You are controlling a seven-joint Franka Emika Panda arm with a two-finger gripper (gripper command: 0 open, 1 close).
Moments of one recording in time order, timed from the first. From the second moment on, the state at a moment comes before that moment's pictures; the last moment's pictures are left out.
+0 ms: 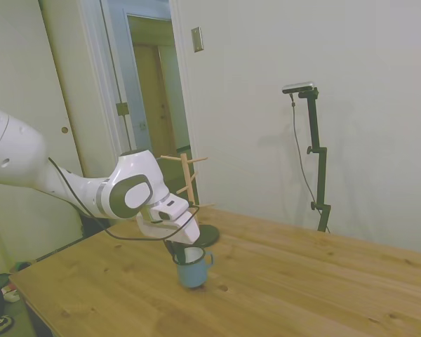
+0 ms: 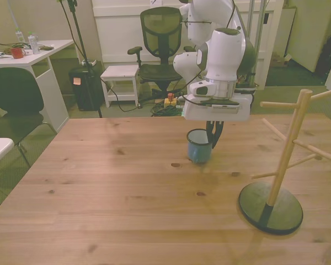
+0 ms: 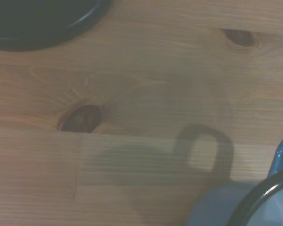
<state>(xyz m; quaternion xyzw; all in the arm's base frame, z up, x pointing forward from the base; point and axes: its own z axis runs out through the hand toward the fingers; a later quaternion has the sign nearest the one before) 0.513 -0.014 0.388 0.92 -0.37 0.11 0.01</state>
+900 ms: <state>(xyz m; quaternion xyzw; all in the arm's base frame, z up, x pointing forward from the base) 0.516 -0.024 0.376 0.92 -0.38 0.11 0.01</state>
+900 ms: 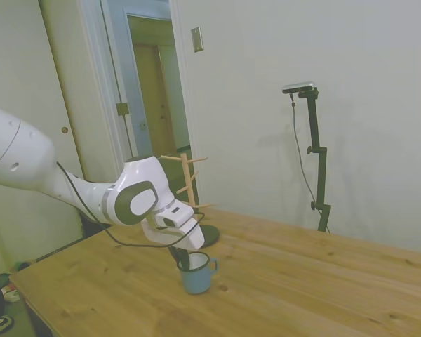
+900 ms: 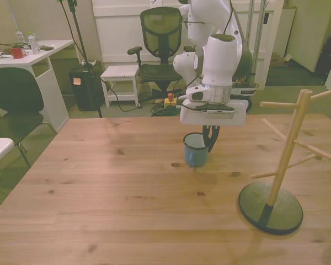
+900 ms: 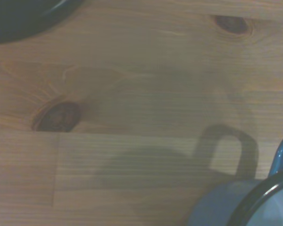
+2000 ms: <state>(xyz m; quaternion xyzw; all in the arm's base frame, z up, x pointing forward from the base) 0.477 -0.028 0.474 0.91 -0.38 0.14 0.02</state>
